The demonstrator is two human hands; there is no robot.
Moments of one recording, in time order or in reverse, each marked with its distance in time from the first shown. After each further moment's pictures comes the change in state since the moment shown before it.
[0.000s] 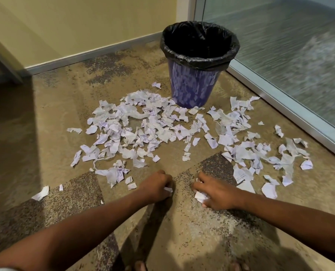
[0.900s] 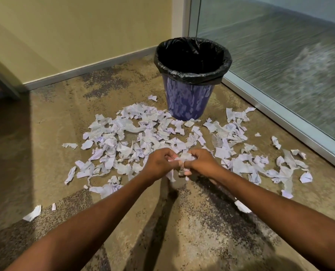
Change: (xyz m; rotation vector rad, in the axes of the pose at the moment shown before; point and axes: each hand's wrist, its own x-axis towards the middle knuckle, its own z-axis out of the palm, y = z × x) left_hand 0.062 0.025 -0.079 -0.768 0.338 -0.152; right_hand 0.067 -0.009 -0.102 1.209 0.425 0.422
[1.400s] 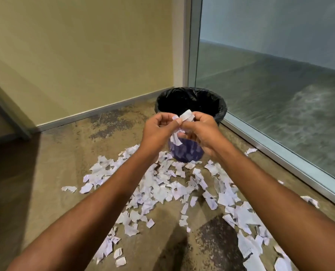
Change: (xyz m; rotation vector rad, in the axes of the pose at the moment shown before) left_hand 0.077 0.191 -0.079 -0.438 0.303 0.360; right_hand 0.050 -0.205 -0.064 0.402 0.073 -0.419
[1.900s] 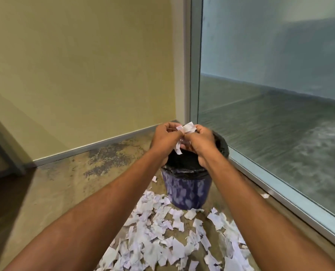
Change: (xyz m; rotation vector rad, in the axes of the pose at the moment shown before) left_hand 0.151 0.020 0.061 0.079 0.098 -0.069; right_hand 0.138 -0.035 -0.013 0.013 0.185 -0.014
